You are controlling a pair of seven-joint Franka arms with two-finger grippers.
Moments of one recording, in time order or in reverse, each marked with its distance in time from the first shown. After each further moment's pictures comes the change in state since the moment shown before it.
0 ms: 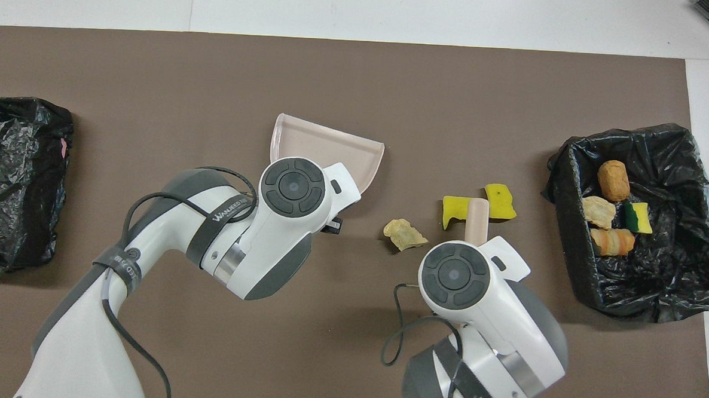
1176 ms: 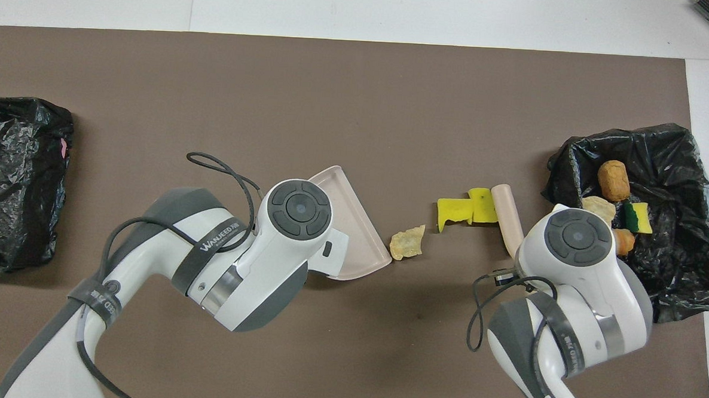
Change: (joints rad) left arm -0.030 -0.101 -0.003 -0.095 0.016 -0.166 0.719; right arm -0.263 0.009 0.019 -0.113 0.063 0.218 -0.558
